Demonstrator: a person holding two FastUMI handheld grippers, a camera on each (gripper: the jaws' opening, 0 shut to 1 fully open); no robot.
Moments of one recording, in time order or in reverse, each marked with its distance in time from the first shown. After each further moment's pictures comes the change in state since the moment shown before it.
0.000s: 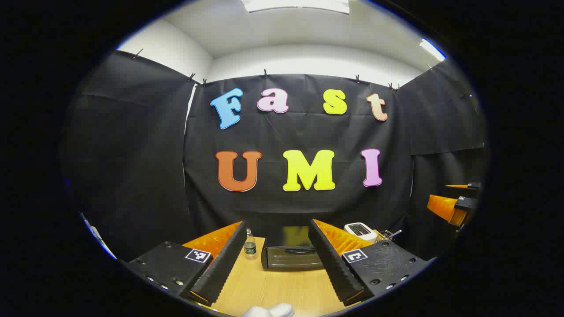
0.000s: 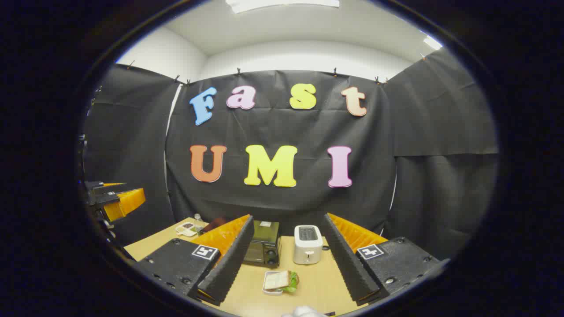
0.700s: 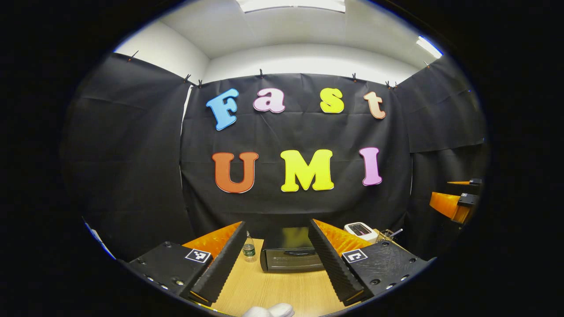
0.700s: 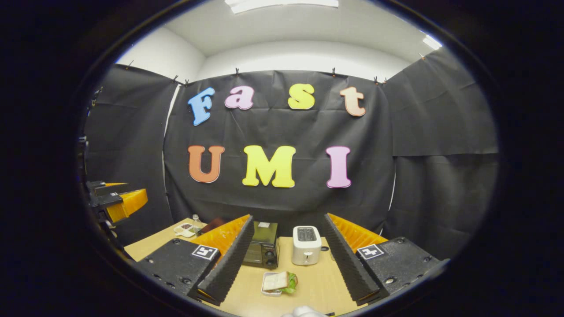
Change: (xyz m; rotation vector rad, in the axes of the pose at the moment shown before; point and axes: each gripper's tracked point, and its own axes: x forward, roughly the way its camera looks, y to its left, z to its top) left arm 0.015 -0.008 -0.004 0.020 0.004 -0.013; right arm 0.006 -0.007 0.003 0.003 -0.001 -0.012
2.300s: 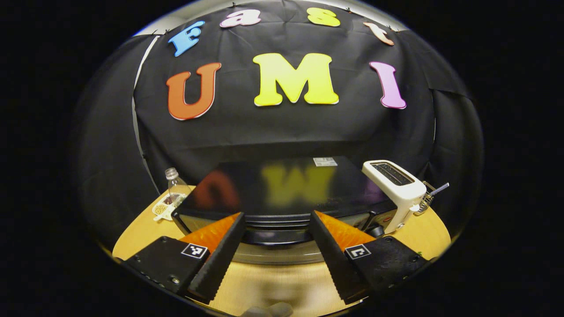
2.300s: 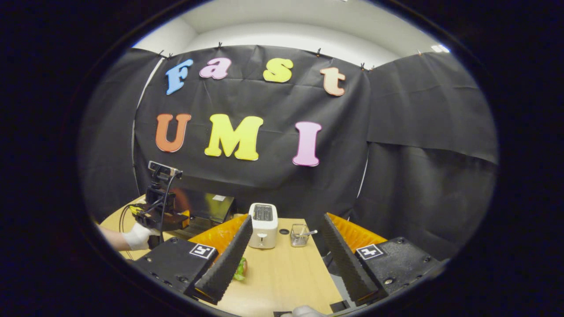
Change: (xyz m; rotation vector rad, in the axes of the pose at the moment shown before) left arm 0.256 -0.094 -0.266 0.039 0.367 -0.033; right arm 0.027 -0.113 -0.061 -0.085 0.162 -0.180
